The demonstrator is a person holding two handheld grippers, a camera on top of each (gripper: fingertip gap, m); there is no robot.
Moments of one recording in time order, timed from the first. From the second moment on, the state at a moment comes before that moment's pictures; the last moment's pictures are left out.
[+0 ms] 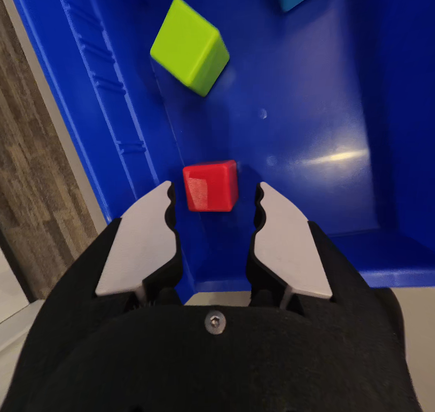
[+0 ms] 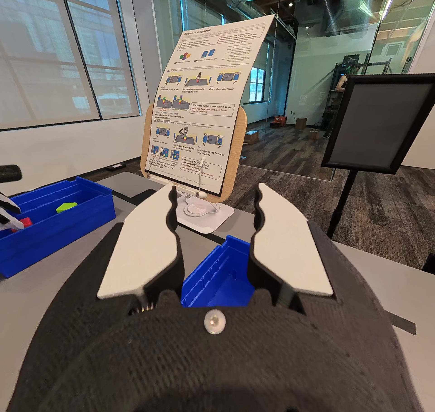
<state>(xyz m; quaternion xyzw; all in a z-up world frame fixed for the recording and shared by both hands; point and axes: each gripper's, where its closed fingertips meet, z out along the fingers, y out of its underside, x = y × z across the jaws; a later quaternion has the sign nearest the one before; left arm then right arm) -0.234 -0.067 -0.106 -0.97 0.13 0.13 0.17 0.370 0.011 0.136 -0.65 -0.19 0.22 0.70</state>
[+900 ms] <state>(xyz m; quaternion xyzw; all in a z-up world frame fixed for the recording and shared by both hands) -0.234 -0.078 -0.136 -0.98 0.18 0.10 0.08 0.379 0.011 0.136 -0.64 -0.18 0.25 0.70</state>
